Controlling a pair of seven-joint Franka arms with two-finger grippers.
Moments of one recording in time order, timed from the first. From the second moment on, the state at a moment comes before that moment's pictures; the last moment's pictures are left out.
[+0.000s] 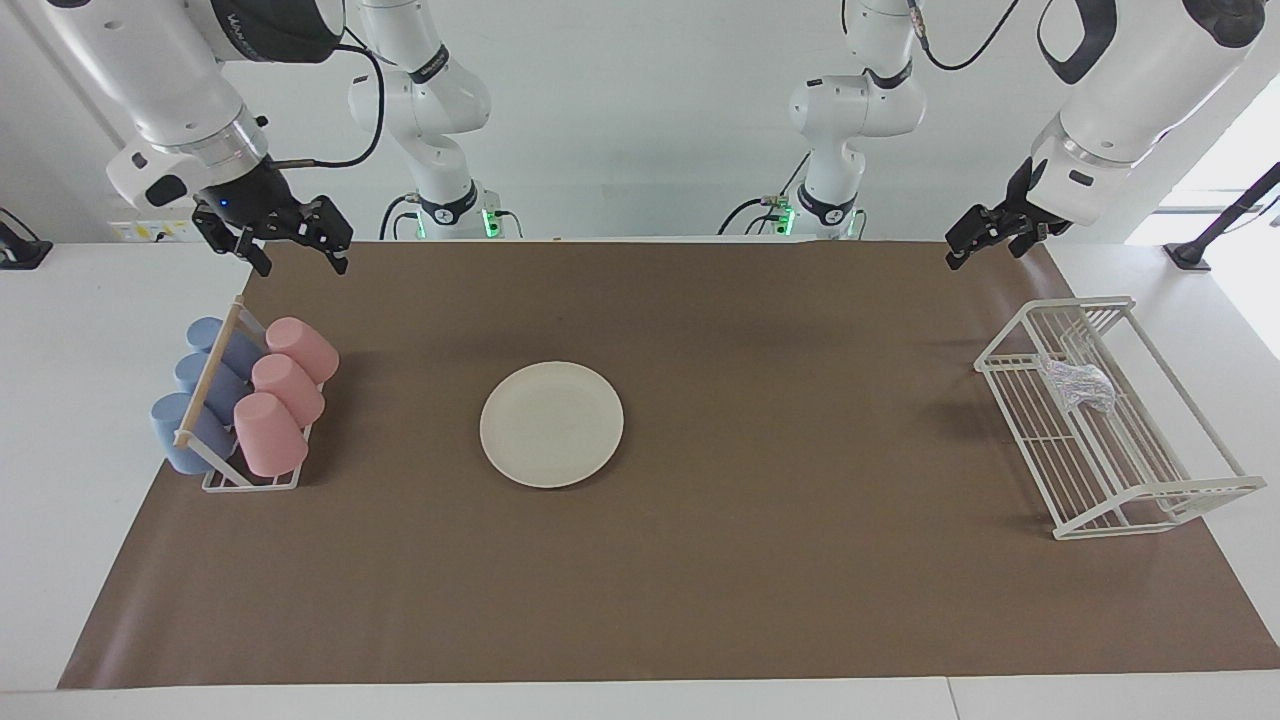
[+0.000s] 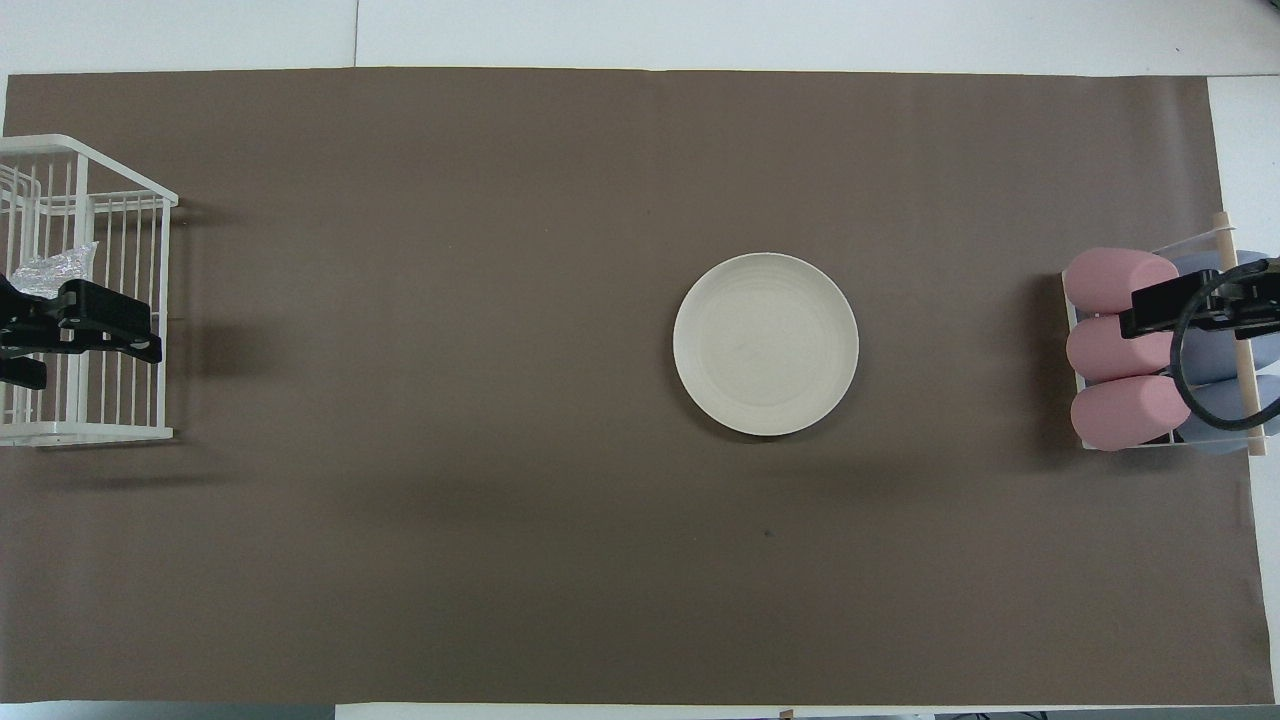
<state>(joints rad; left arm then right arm) -0.10 -0.01 0.05 -1.57 -0.04 1.40 -0.19 0.02 -0.04 -0.08 -1.63 0.04 1.54 -0.03</state>
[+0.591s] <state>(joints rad) -0.11 0.01 0.07 -1.52 -0.04 1.40 -0.19 0.02 -0.04 -0.08 -1.63 0.04 1.54 -0.03</state>
